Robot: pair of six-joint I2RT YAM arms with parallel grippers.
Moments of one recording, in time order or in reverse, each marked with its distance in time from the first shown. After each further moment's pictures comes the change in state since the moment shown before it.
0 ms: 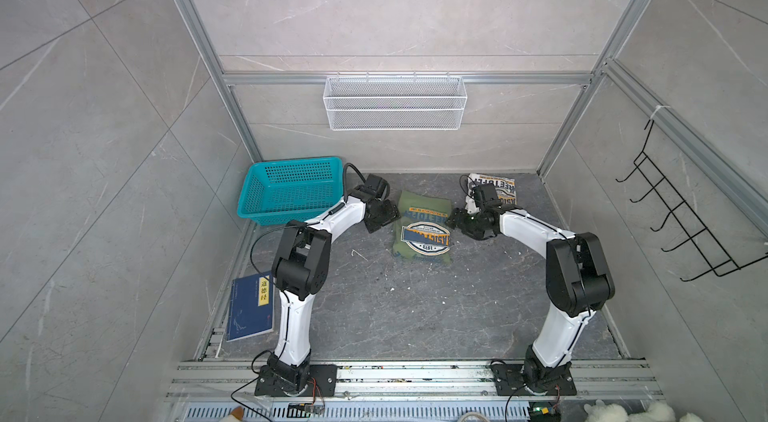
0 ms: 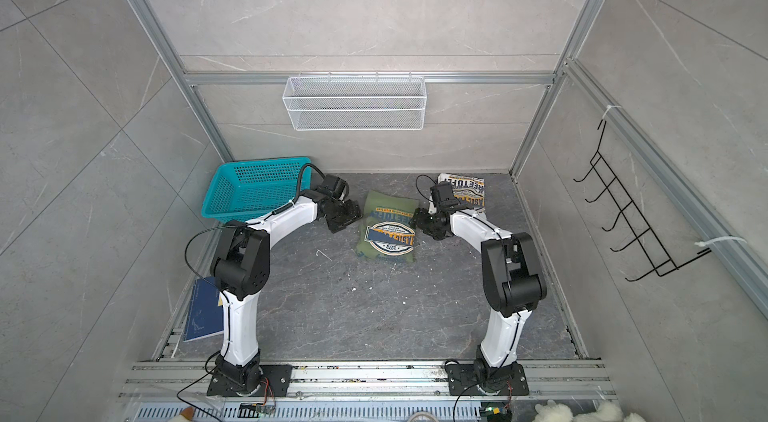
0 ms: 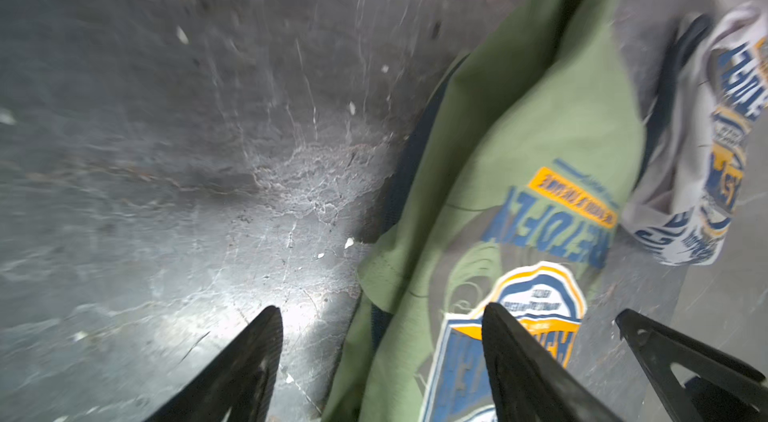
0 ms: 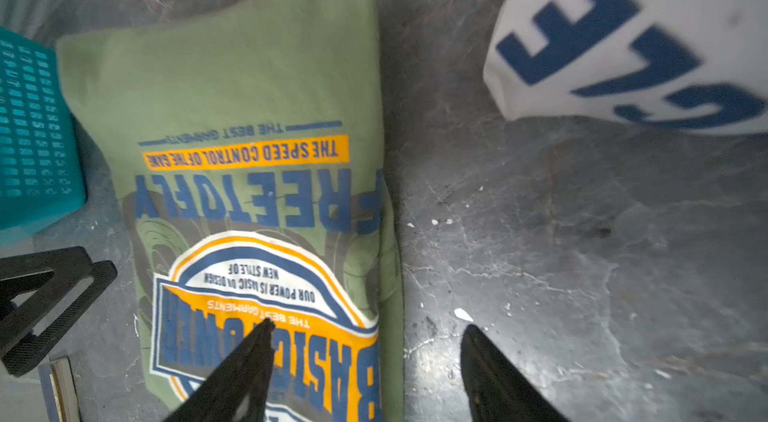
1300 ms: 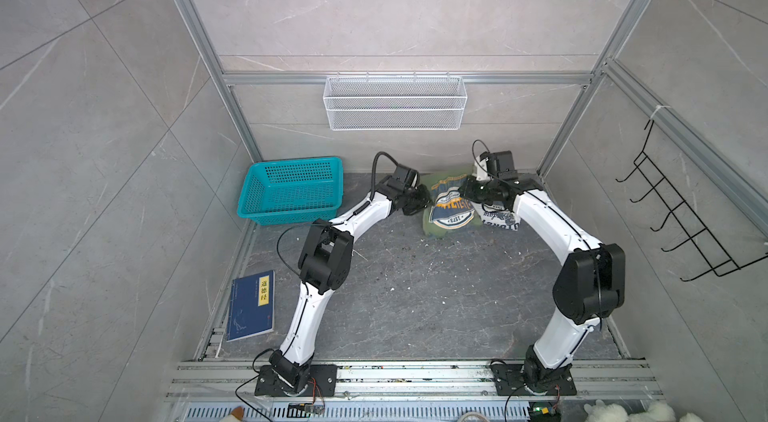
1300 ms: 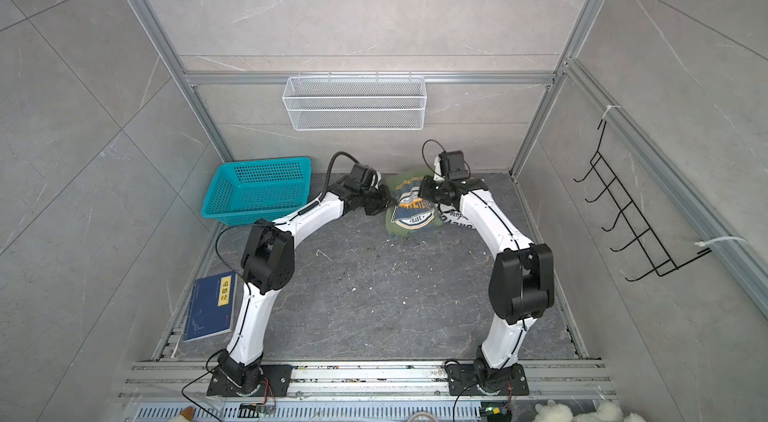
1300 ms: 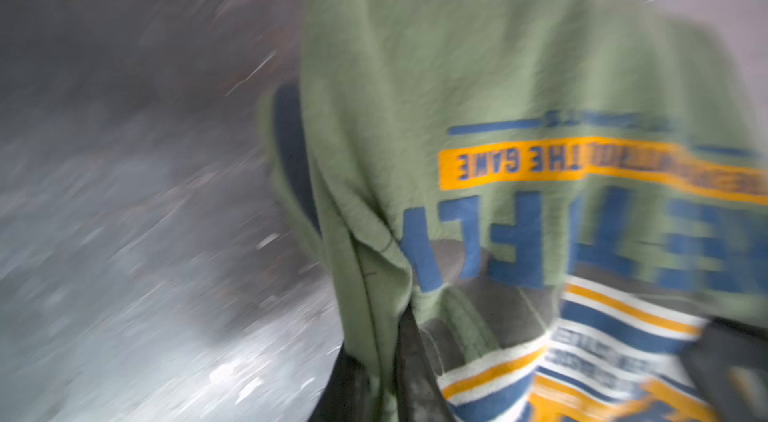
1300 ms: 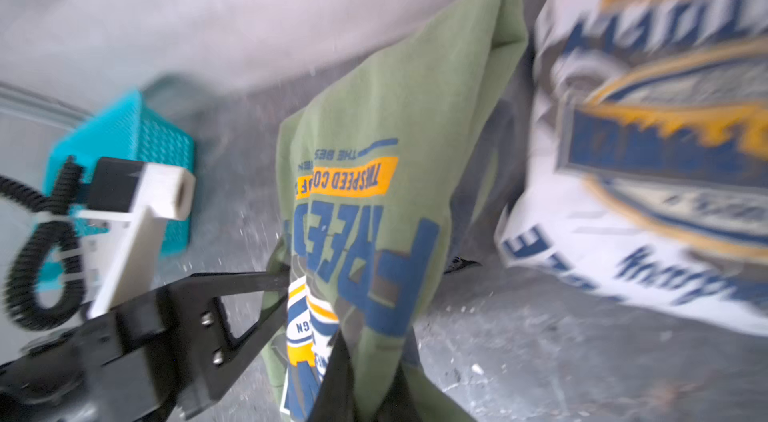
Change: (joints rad) left arm -0.144 0.185 0.408 0.171 0.163 -0.085; right arm -0.040 -0.089 0.336 -0.159 0.069 -0.105
